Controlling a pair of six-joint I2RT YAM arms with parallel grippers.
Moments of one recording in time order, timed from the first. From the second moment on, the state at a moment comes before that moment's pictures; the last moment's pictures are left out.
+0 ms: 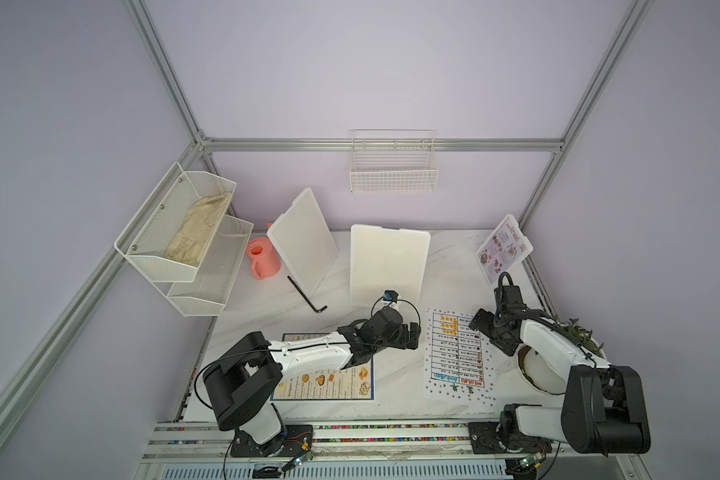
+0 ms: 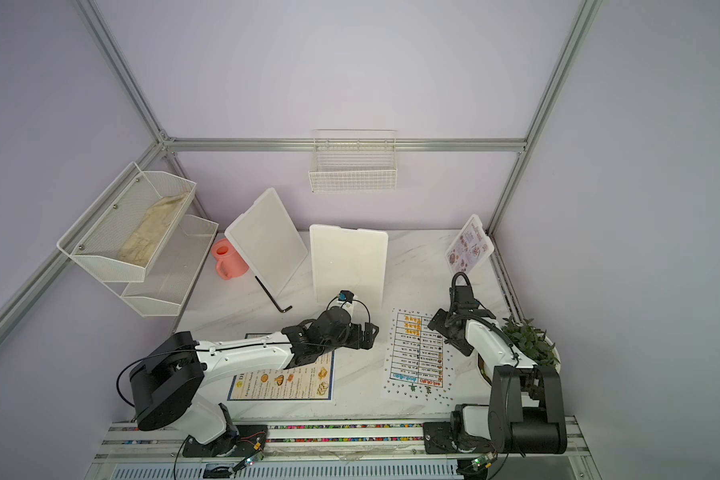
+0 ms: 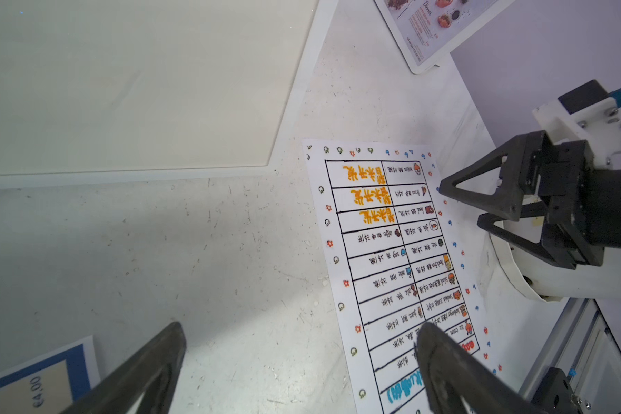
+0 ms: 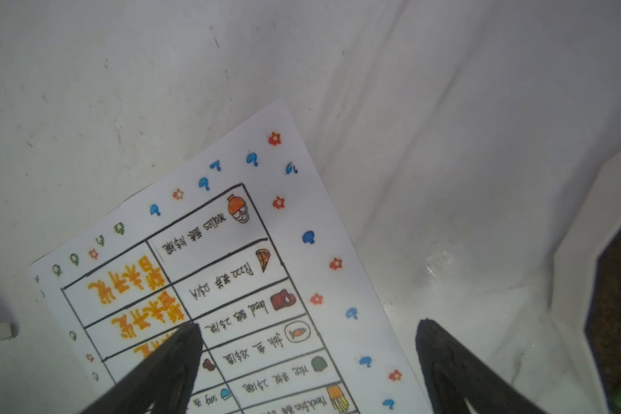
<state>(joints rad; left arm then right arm) -0.97 1.59 0.90 0.03 -0.15 -0.70 -0.04 1.32 0.70 -0.60 0.03 0.67</state>
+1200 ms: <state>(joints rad) -0.96 1.59 0.85 0.06 -0.17 -0.73 -0.06 1.36 0.67 -0.60 0.00 0.70</state>
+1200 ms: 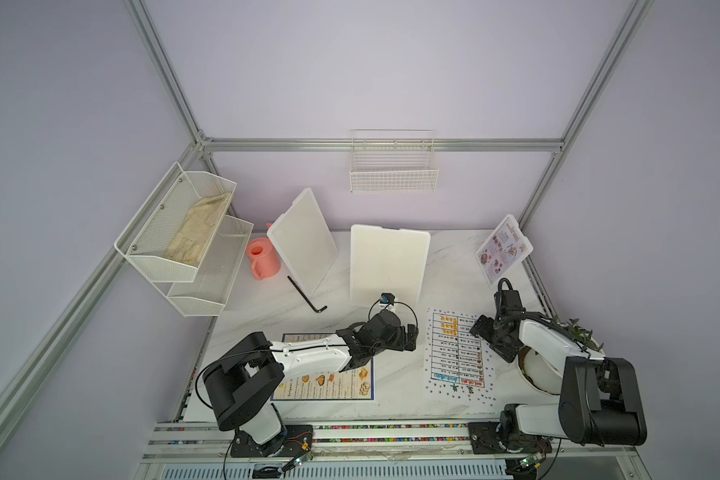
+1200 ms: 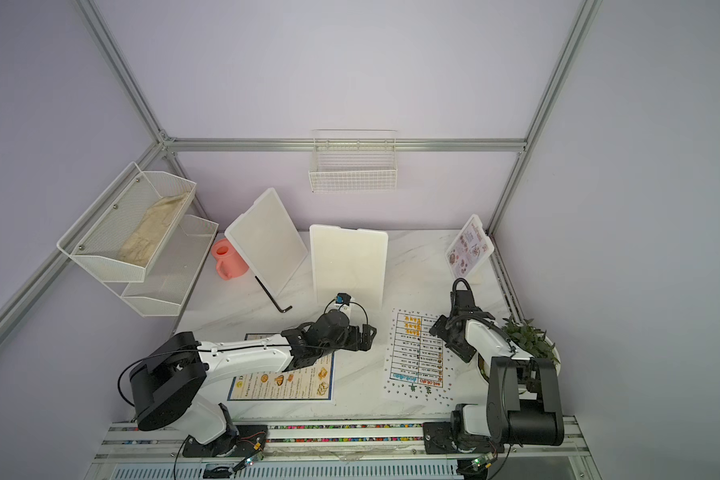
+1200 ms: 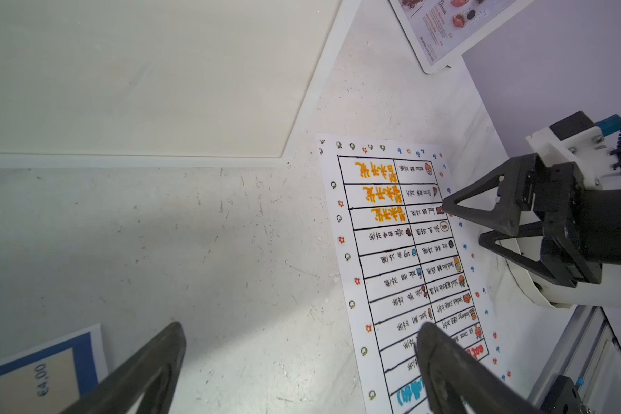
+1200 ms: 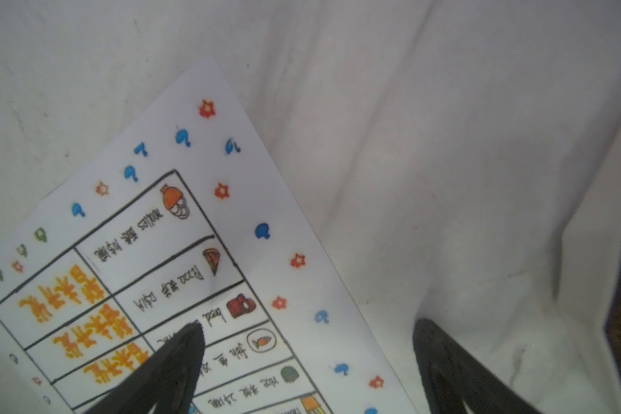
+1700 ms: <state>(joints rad) -0.93 1.59 0.85 -0.02 -0.16 -0.78 0.11 1.28 0.64 -0.67 -0.11 0.79</state>
